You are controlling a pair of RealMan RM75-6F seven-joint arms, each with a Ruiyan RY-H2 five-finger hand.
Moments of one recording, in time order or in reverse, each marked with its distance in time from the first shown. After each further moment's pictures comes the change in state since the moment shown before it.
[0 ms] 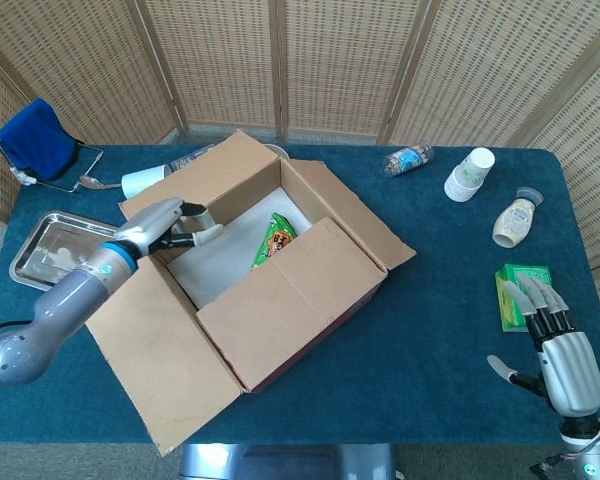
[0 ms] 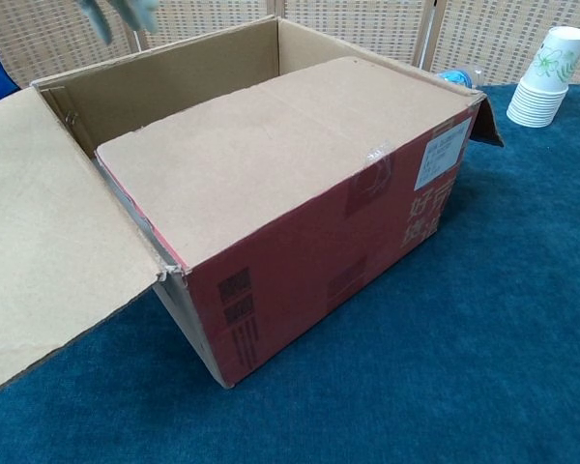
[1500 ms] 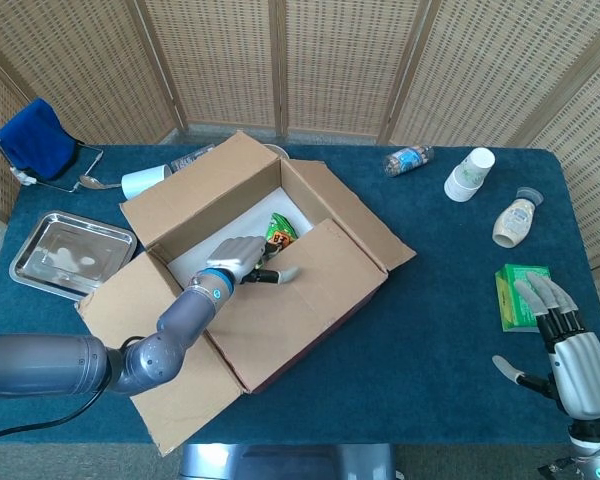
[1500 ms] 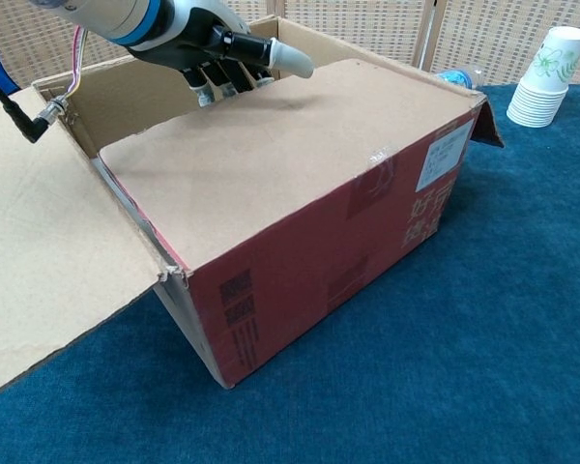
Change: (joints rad) left arm -0.393 -0.376 0.102 0.075 -0.544 0.226 0.443; right arm -0.006 0.026 0.000 -0.004 -0.008 0.029 0.071
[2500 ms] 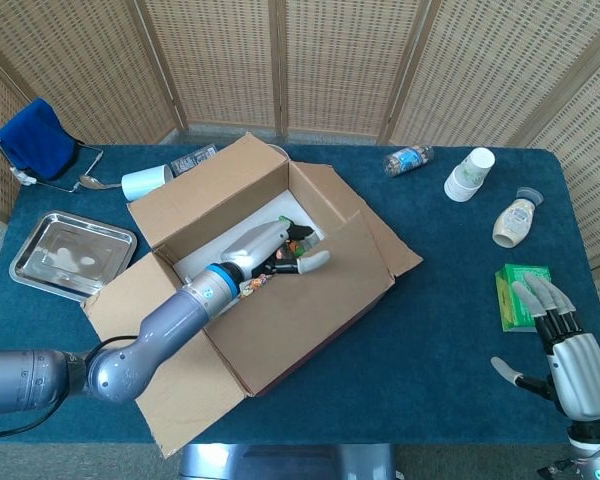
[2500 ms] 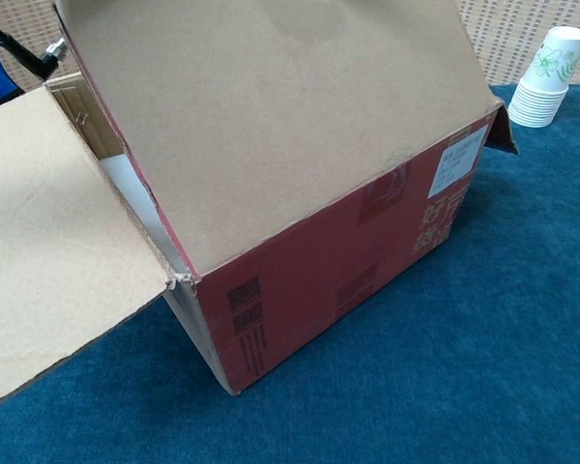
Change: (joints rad) left arm 0.237 0.077 -0.252 -0.144 0.455 -0.026 -0.394; right arm -0.001 0.002 -0.005 -0.005 -0.009 0.001 0.000
